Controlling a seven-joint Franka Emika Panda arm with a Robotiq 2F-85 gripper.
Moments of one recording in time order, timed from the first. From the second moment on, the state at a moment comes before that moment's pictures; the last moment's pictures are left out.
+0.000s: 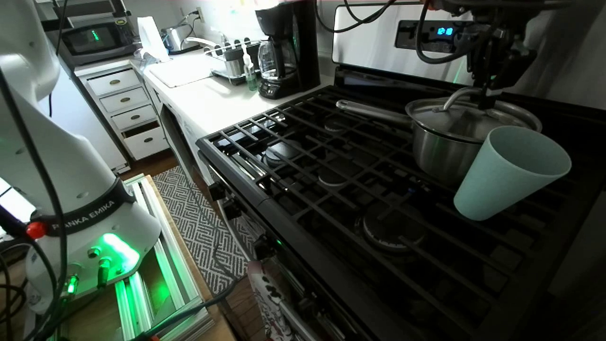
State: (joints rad) arm -0.31 0.48 -0.29 -1.63 0.13 2.17 0.13
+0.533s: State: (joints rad) arm -0.29 0.46 -0.28 -1.61 0.10 2.04 0.14
